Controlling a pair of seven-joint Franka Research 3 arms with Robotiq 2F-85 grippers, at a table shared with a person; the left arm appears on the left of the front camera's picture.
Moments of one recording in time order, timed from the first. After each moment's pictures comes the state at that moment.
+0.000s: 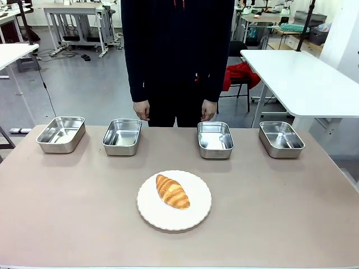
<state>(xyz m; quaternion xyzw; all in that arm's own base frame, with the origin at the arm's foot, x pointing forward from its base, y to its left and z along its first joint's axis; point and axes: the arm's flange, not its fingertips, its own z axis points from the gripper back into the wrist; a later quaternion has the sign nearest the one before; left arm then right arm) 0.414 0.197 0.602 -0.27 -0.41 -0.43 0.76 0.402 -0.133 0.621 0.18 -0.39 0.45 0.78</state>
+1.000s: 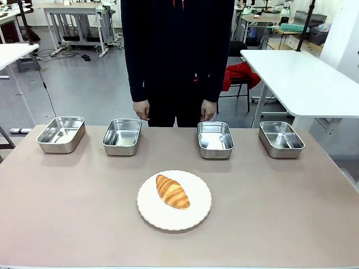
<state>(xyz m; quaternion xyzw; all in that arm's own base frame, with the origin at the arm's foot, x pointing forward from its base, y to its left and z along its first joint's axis) 0.414 0.197 0.602 -0.27 -0.41 -0.43 0.76 0.402 -0.133 0.621 0.18 -0.39 0.45 0.78</state>
